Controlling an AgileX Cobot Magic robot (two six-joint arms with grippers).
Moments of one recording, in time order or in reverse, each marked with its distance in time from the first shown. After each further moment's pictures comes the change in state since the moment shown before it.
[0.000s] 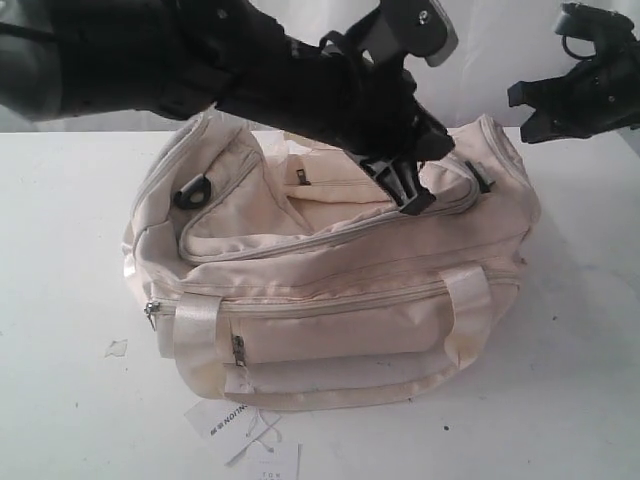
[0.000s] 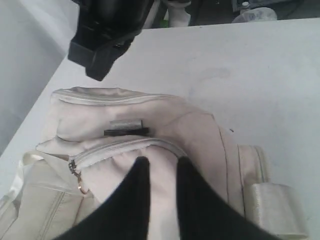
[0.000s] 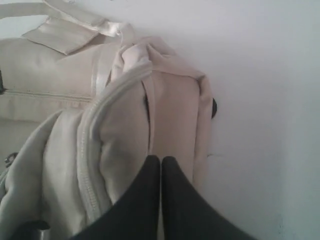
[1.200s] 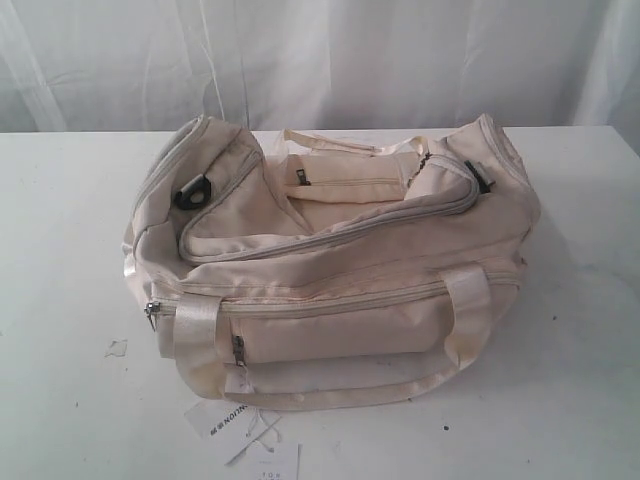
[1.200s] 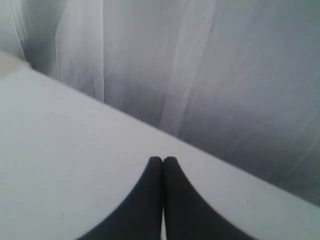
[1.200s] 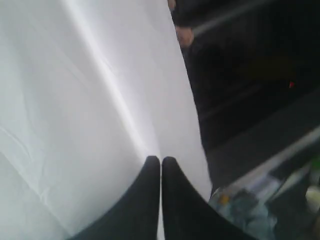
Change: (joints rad) left arm 1.157 -0.451 0.213 0.519 -0.055 -1.221; right arm -0.291 -0.446 0.055 -0.475 -0.454 0.678
